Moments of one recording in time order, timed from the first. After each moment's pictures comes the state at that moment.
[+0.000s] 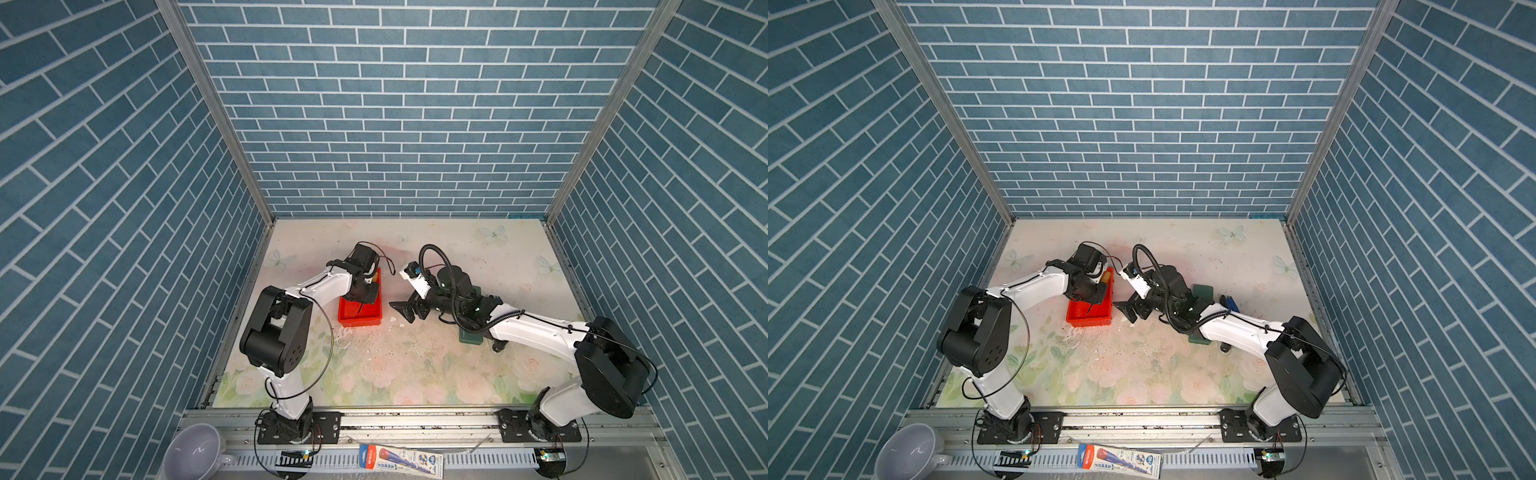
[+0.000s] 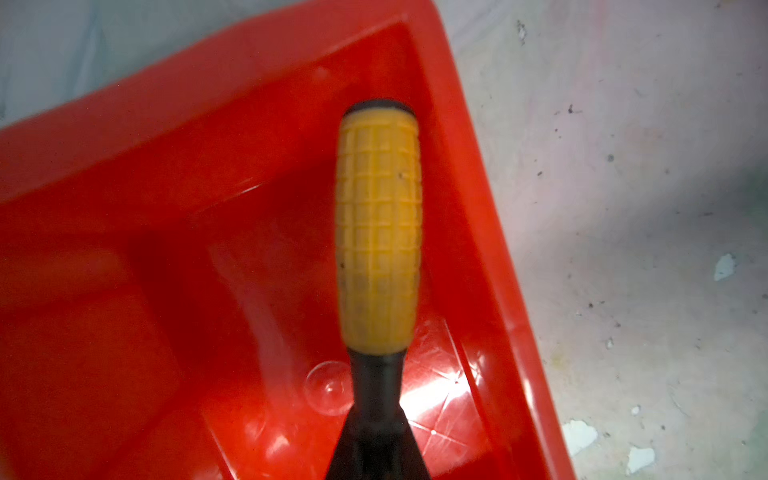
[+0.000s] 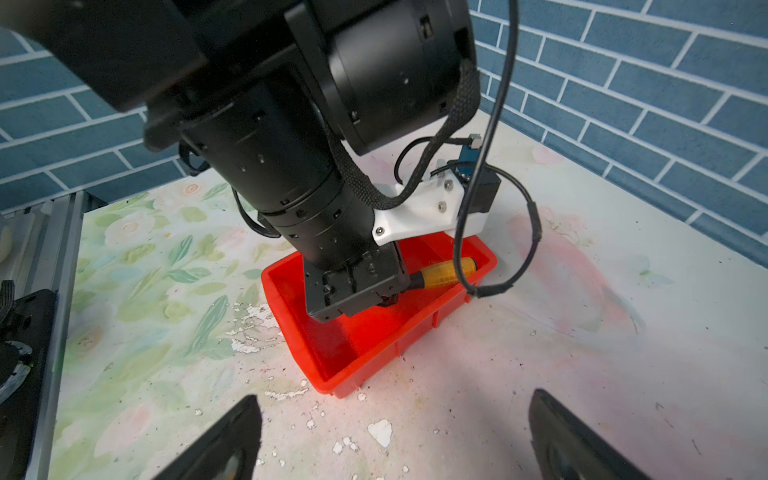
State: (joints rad) left arm -0.41 1.79 1.17 -0.60 0.01 -0.10; right arm 0.86 1.52 0.89 0.21 -0.24 -0.08
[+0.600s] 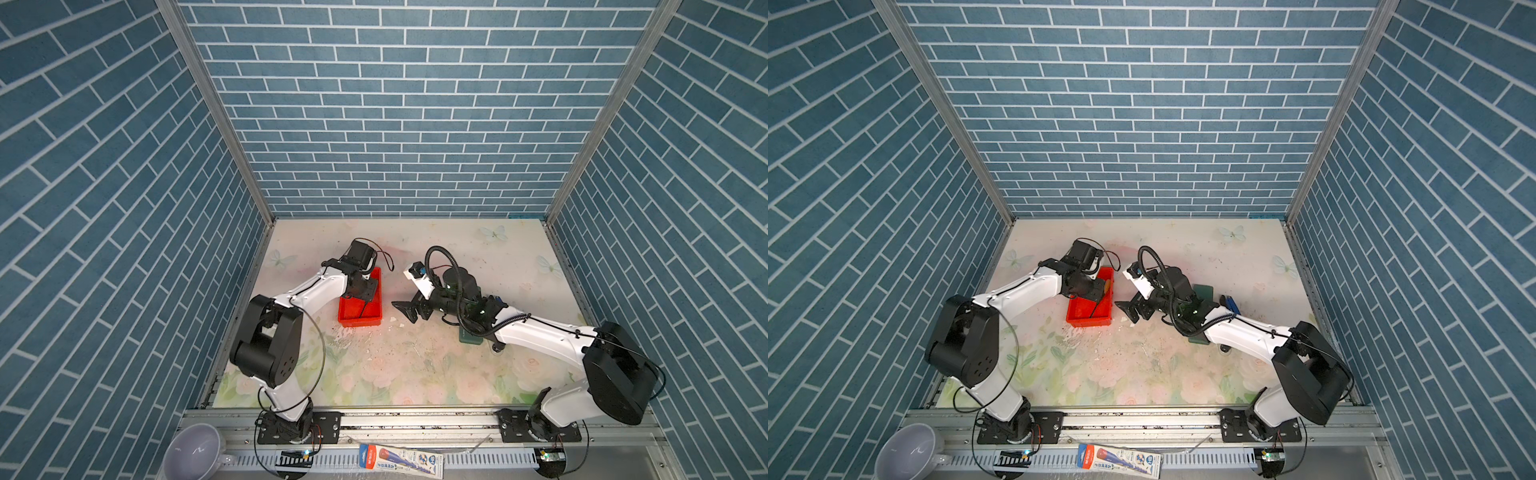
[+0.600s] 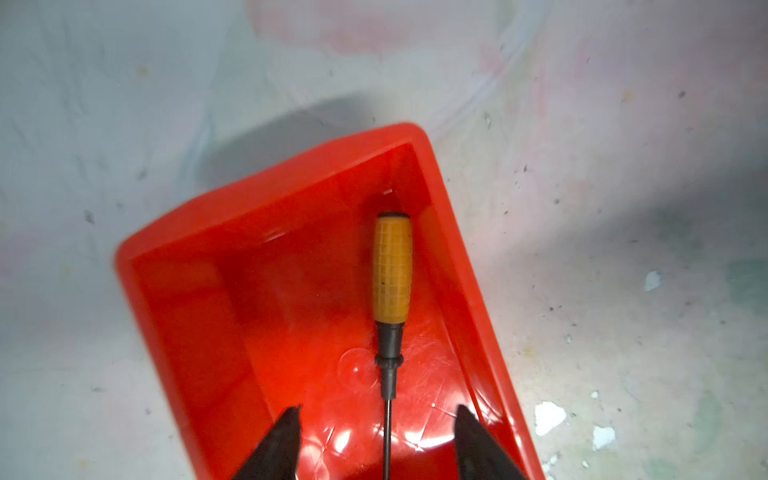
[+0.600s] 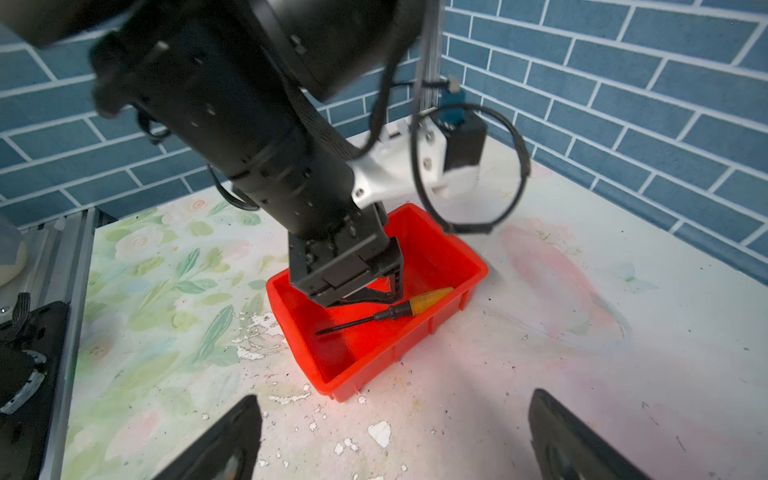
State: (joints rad) left arm -0.41 1.62 1.15 -0.60 -0.04 -0.11; right arm 0.83 1.45 0.83 0.26 -0.25 -0.05
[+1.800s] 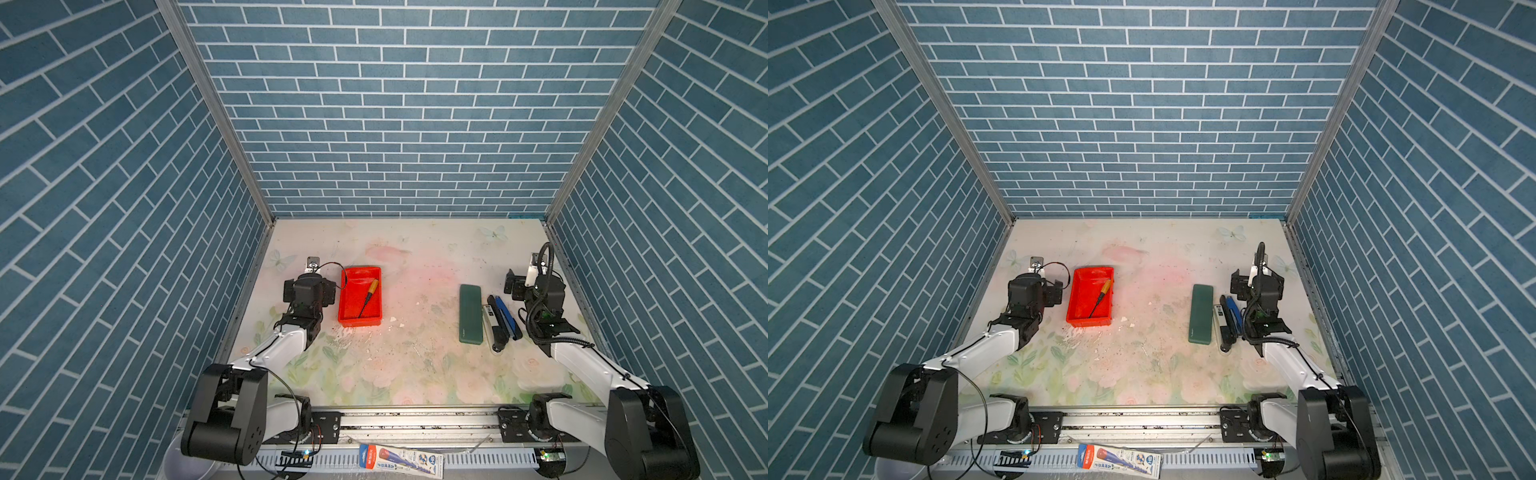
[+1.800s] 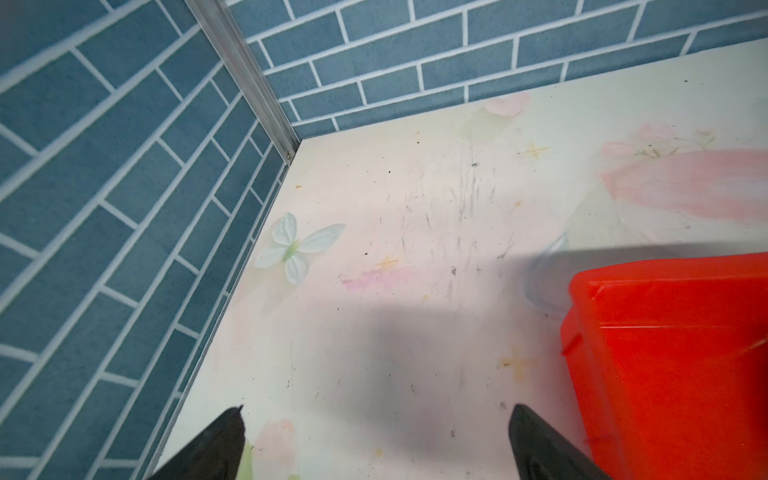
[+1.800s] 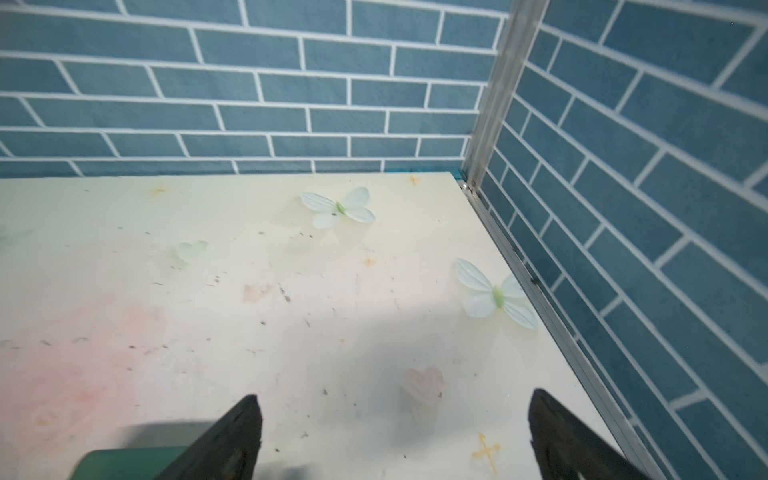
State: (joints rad) left arm -0.12 1.25 0.44 0.33 -0.37 0.09; right arm 0.09 1.18 0.43 0.40 0.24 -0.02
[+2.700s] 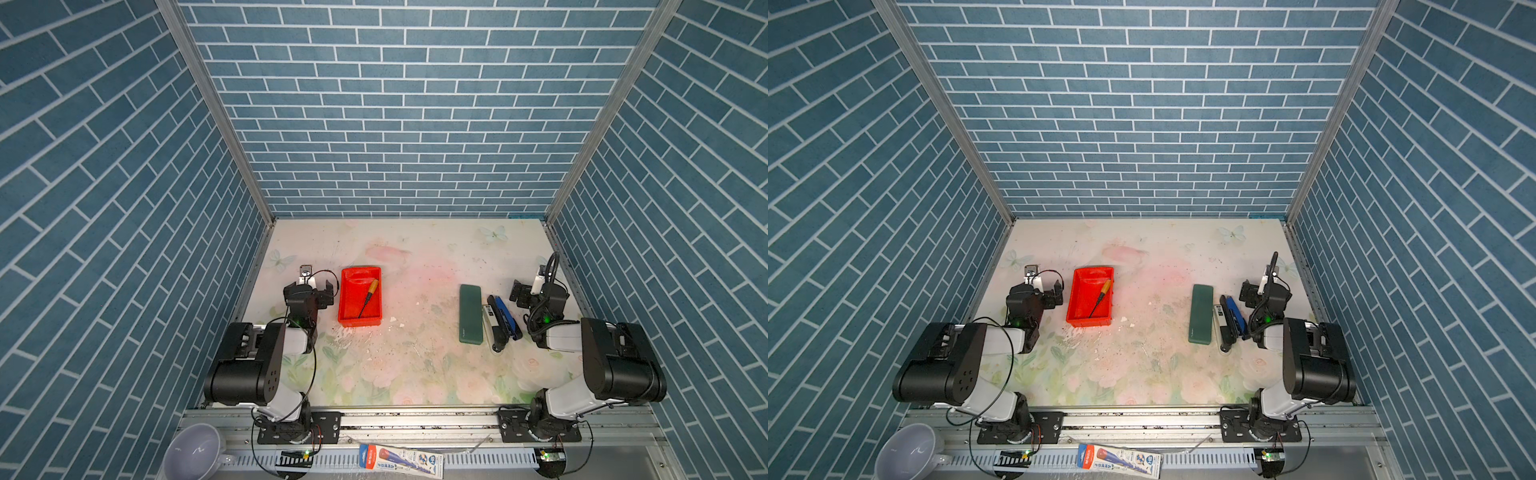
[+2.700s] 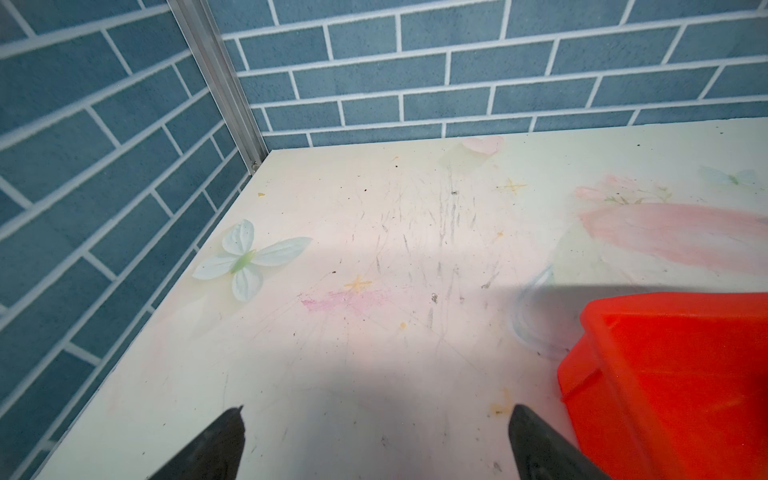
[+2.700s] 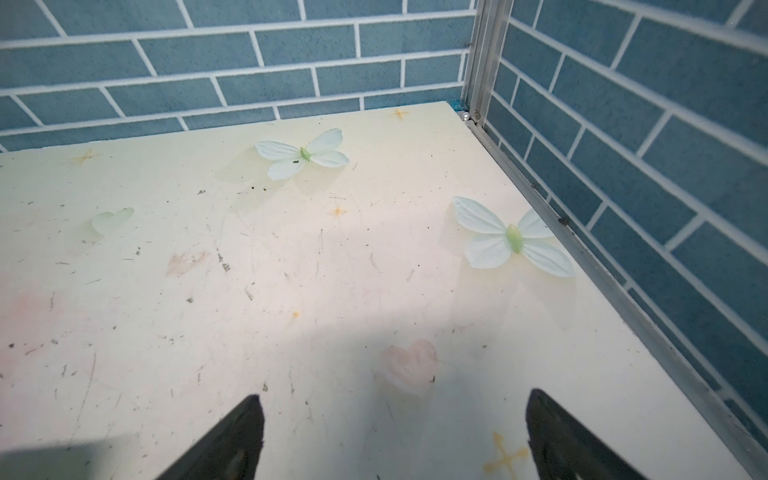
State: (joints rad) left arm -0.03 1.53 0.36 0.82 -0.18 0.04; right arm -0.07 1.53 0.38 0.76 0.05 0.03
